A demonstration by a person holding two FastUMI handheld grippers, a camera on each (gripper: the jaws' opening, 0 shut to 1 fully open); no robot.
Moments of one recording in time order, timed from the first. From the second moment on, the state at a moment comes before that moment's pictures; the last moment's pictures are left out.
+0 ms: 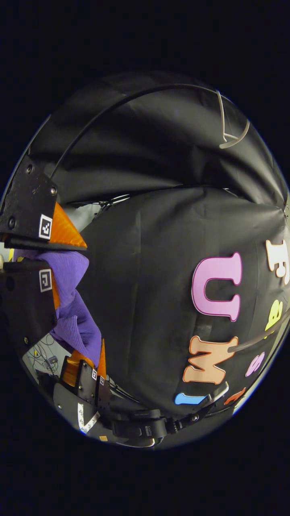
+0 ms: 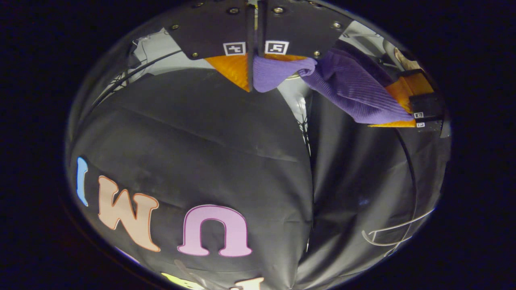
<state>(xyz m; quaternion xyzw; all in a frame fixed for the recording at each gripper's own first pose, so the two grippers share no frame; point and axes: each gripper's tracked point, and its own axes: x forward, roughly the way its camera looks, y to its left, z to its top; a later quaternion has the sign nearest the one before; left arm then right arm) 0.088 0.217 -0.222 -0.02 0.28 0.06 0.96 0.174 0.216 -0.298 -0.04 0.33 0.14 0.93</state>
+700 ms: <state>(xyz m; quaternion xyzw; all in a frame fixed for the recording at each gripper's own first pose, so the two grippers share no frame) 0.091 0.204 -0.226 -0.02 0.29 0.03 0.96 0.166 0.214 -0.313 -0.03 0.36 0.14 0.92</state>
